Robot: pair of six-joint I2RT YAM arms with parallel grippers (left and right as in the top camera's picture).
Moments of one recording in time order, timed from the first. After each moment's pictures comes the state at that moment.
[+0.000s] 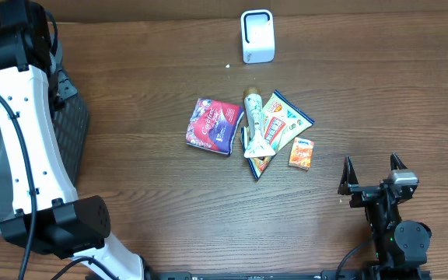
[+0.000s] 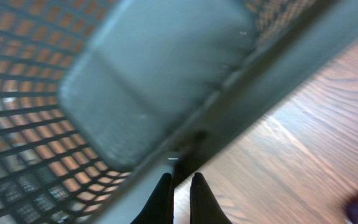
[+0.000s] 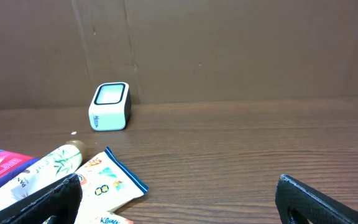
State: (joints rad) left arm 0.25 1.87 2.20 -1.67 -0.37 -0.40; right arm 0.03 0.01 0.02 -0.04 -0.03 0.07
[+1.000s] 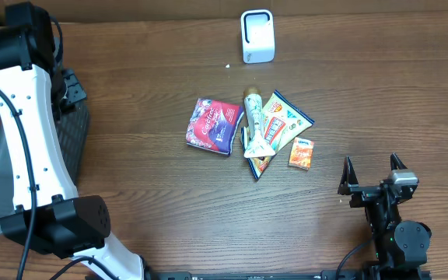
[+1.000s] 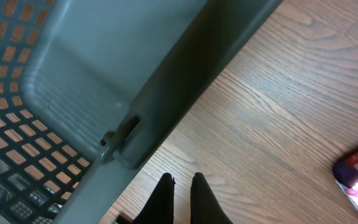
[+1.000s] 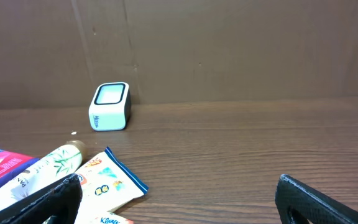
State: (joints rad) left arm 0.25 1.87 2.14 -1.67 -0.26 -0.31; right arm 0.03 0.01 0.02 -0.03 -0.03 0.07
